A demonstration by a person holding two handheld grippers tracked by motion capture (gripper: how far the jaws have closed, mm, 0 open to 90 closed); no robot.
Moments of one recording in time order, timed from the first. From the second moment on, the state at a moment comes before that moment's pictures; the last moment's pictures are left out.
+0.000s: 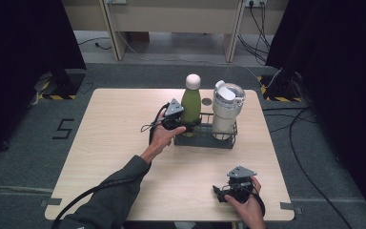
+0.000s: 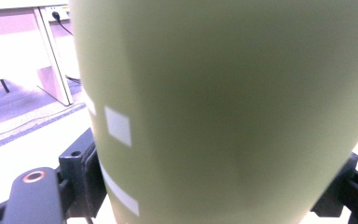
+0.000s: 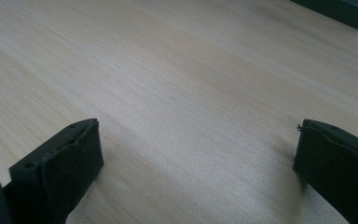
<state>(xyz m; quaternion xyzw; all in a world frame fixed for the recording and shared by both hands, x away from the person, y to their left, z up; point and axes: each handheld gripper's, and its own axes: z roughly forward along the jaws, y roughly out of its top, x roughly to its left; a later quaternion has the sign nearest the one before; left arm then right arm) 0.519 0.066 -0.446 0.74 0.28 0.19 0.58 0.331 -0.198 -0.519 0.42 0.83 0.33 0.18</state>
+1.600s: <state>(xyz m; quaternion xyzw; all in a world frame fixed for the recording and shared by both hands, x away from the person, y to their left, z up) 0.502 0.087 -0.426 0.76 0.27 0.20 0.56 0.331 -0.198 -0.519 0.42 0.83 0.33 0.17</state>
